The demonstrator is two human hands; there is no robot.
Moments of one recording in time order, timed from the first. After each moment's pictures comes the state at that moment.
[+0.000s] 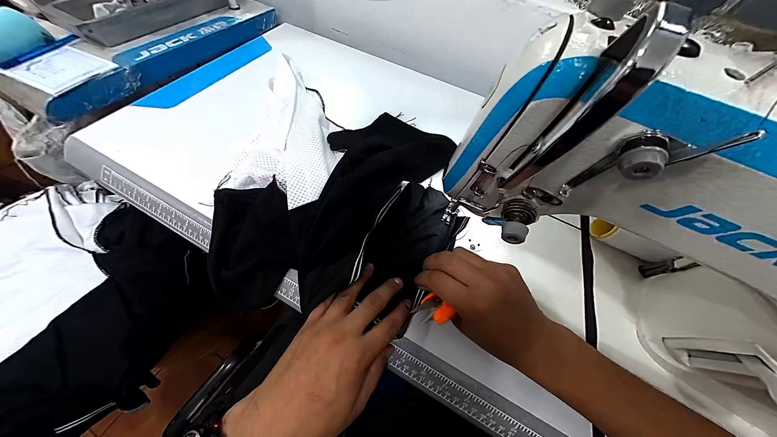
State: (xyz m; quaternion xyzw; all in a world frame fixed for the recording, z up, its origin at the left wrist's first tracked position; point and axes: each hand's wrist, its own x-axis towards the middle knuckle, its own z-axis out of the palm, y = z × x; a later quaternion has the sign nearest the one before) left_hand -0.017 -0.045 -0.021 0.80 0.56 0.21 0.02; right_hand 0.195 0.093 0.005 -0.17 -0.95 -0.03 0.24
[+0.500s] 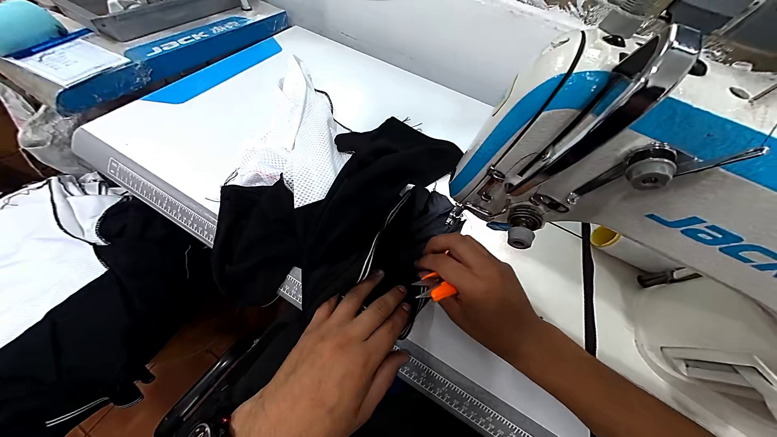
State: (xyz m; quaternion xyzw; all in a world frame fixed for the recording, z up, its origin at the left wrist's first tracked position) left_hand -0.011 -0.046 -0.021 0.80 0.55 0.24 0.00; right_hand 0.186 0.100 0.002 -0.23 -0.93 0.04 0.28
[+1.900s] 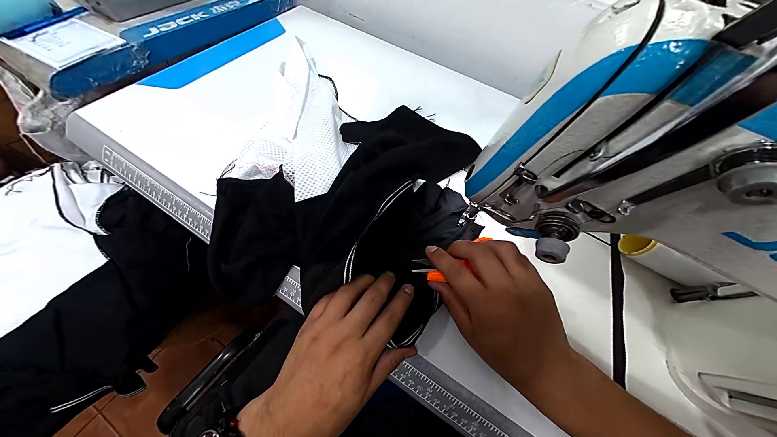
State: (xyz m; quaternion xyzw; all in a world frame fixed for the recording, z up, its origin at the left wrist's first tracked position) left_hand -0.011 -0.035 -0.034 0.76 0.60 0.26 -0.06; right_hand 0.188 0.090 0.001 -0.28 -0.93 -0.10 0.23
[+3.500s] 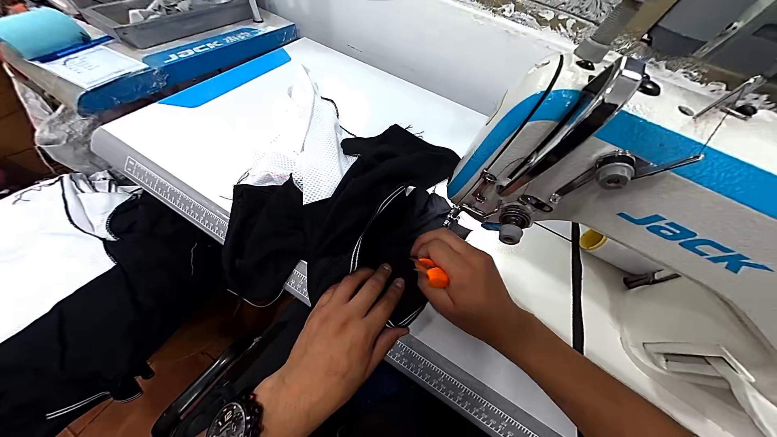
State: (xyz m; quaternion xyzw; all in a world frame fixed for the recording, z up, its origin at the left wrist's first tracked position) left_hand -0.008 -0.036 -0.035 0.76 0.59 0.27 -0.07; right_hand 0.172 0.099 0.006 -0.22 -0.92 0.08 0.30
